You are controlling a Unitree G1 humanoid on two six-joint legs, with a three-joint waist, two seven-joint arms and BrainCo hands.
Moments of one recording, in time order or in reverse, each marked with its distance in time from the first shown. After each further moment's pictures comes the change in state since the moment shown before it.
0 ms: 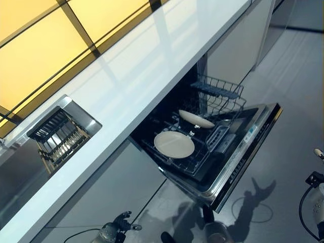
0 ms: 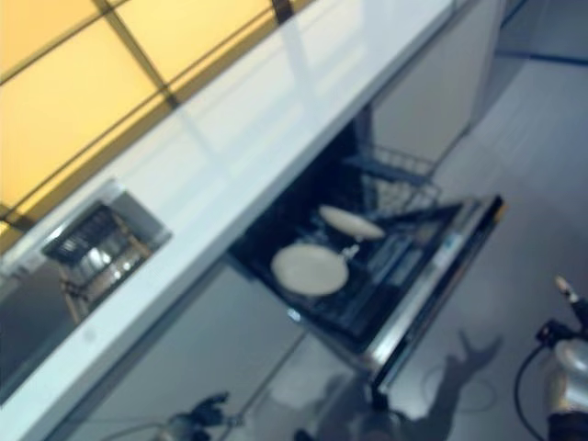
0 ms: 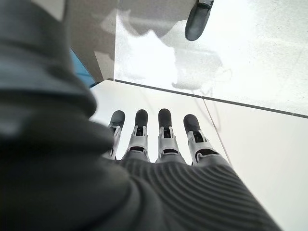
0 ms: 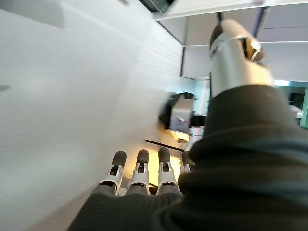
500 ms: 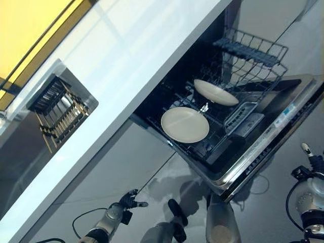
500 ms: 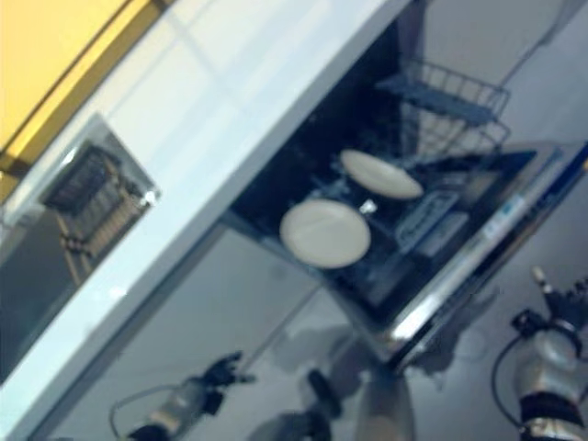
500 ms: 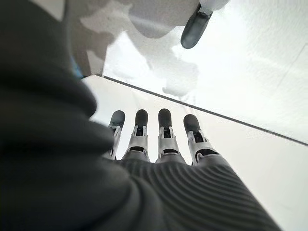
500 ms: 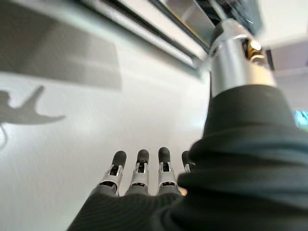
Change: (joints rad) left arm -0.096 0.005 -0.005 -0.078 -0.108 0.004 0.017; right arm -0.167 0.073 0.131 0.125 0.221 -0.161 0.204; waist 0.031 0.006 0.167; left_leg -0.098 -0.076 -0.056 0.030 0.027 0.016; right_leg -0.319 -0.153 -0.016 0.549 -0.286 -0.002
